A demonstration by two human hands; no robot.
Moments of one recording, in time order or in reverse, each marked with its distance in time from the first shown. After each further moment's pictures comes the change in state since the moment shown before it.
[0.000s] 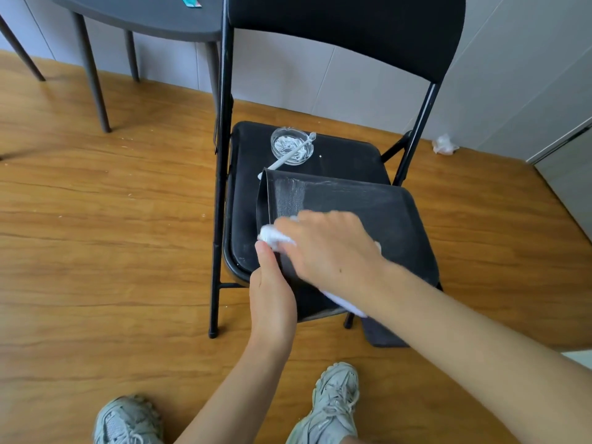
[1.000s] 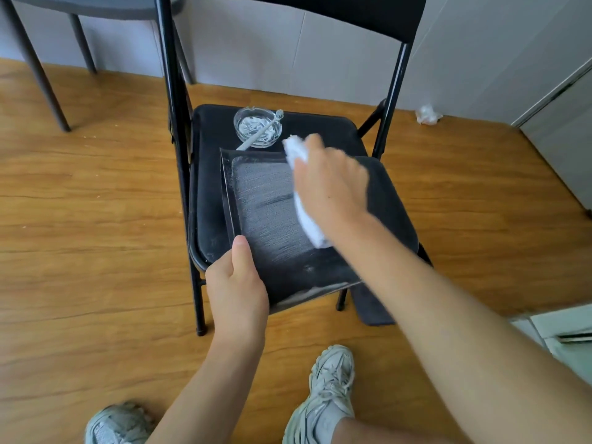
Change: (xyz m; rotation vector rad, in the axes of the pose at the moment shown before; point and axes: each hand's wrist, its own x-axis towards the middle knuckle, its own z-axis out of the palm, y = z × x) left_hand 0.007 -0.014 0.007 0.157 0.098 0.216; right_hand 0.028 0.068 0.031 0.097 0.204 0.618
